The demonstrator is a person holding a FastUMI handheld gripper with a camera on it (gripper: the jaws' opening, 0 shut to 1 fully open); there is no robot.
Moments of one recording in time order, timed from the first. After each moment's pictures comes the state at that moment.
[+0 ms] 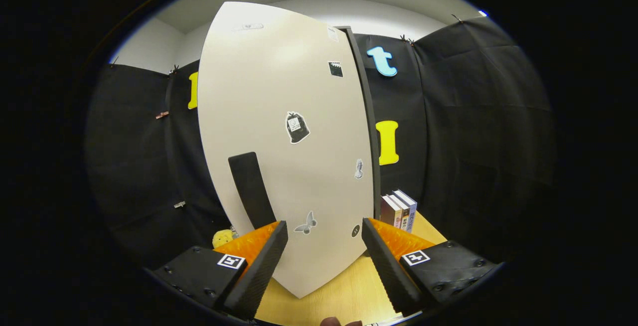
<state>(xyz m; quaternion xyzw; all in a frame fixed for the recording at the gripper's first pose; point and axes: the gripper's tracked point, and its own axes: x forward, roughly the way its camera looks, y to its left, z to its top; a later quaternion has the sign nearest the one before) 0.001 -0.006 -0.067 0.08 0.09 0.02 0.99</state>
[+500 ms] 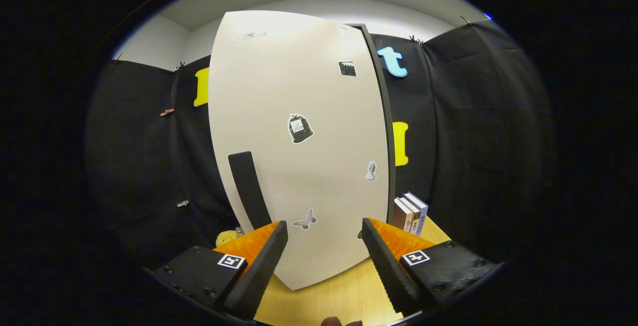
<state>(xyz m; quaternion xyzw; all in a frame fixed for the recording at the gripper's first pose) 0.015 0.011 -0.070 0.07 0.09 0.03 0.99</state>
